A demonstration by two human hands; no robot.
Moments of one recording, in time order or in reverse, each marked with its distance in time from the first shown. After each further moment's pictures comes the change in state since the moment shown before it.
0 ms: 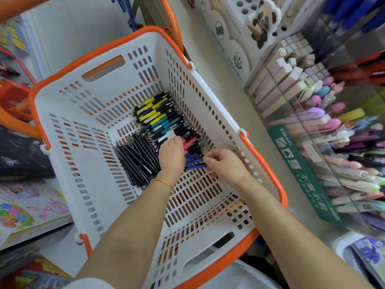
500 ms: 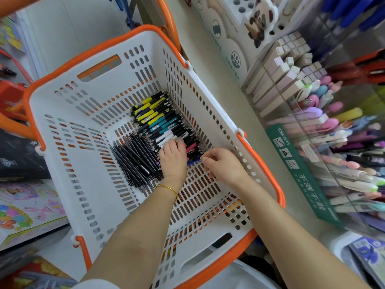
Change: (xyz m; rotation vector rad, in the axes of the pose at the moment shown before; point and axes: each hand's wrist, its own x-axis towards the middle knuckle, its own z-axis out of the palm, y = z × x) left_hand -0.016 0.010 0.023 0.169 0.175 0.014; right_hand -0.001 -0.001 -0.001 0.005 -0.007 -0.023
